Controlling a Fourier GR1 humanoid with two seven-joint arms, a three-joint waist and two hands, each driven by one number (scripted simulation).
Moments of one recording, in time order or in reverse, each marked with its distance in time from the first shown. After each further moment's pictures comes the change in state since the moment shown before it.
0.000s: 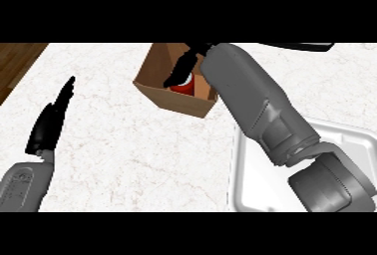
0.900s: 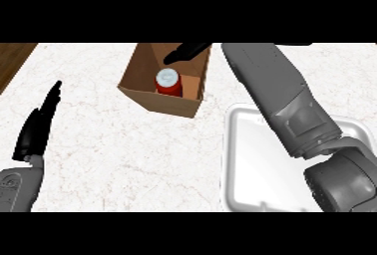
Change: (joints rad) left arm 0.036 0.022 0.048 0.003 0.012 0.011 -0.009; right arm 0.005 -0.071 -0.210 -0.018 -0.268 0.023 -0.113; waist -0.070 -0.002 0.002
